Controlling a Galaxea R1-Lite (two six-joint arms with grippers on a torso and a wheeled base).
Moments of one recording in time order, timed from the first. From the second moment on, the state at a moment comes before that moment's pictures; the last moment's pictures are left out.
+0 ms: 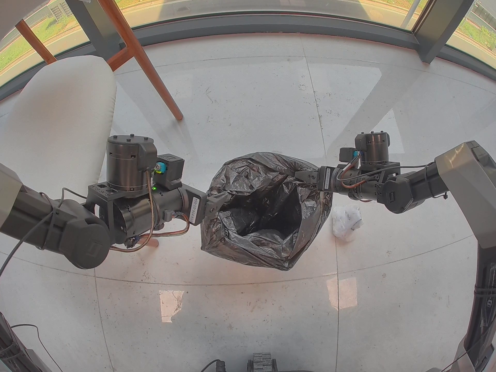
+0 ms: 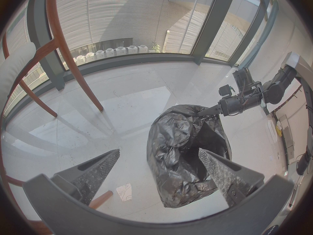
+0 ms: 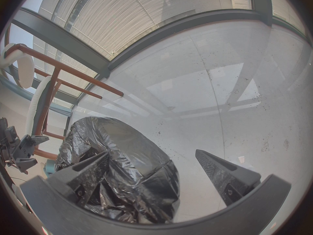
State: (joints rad) left arm -0.48 1.83 -0.94 -0.57 0.06 0.11; right arm 0.33 2.28 -1.45 -0.40 0.22 0.28
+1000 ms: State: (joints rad) left arm -0.48 1.82 -0.90 -0.57 0.06 0.11; right arm 0.40 2.17 -1.35 -0.42 0.24 0.36
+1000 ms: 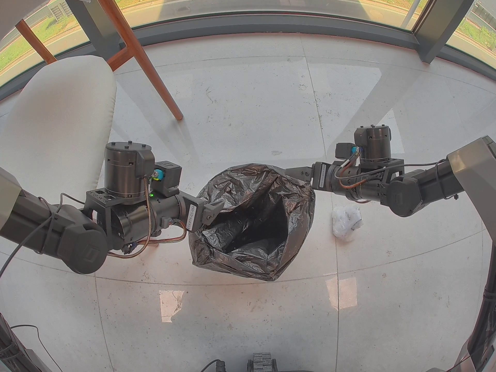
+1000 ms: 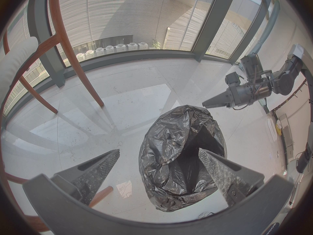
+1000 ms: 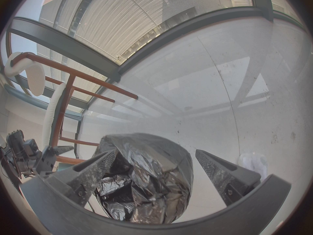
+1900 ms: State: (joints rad) left arm -0.48 1.82 -0.89 -0.57 0.06 0.11; right arm 0.34 2.28 -1.43 -0.42 0.24 0.35
